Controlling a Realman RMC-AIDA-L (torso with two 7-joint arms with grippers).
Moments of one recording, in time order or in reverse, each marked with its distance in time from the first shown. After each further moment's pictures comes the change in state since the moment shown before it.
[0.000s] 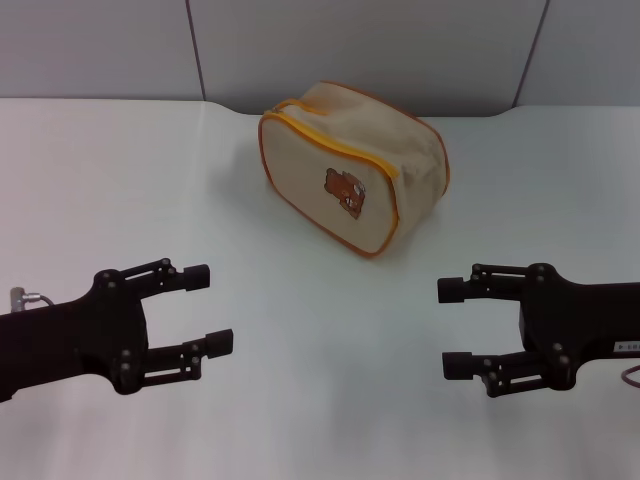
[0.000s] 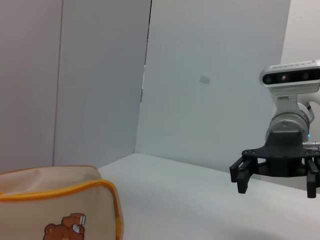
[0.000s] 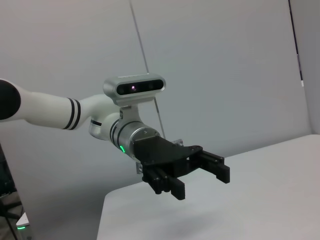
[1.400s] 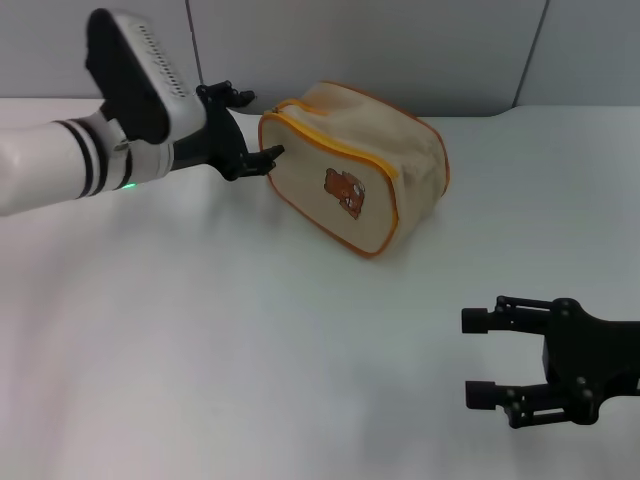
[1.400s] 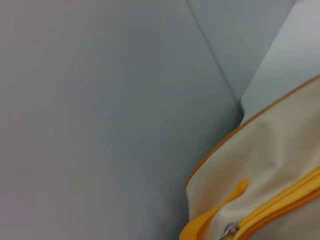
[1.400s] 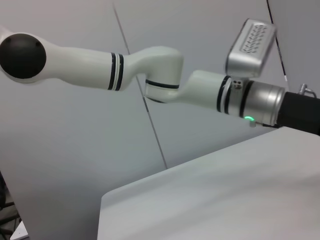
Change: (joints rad) left arm -0.506 -0.011 0.169 -0.309 -0.007 -1.032 0.340; right arm -0.083 0.002 0.000 0.004 0.007 -0.006 0.000
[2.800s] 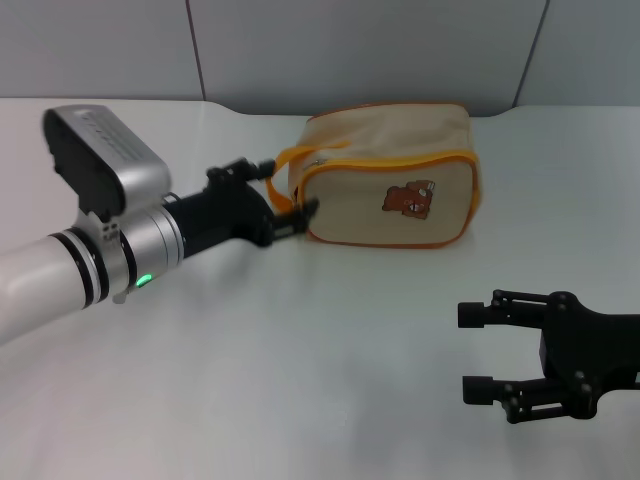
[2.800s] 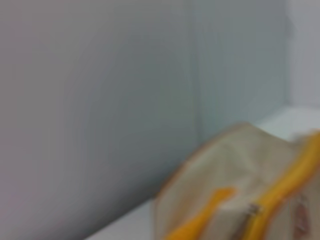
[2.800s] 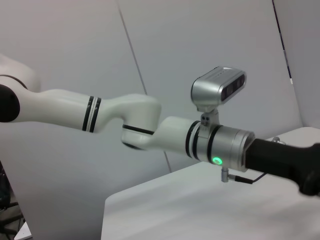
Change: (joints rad) left arm 0.315 -0.006 0.583 0.153 -0.694 0.025 -0.171; right arm 0.012 0.001 0.000 -0.007 0.005 -0.011 0.006
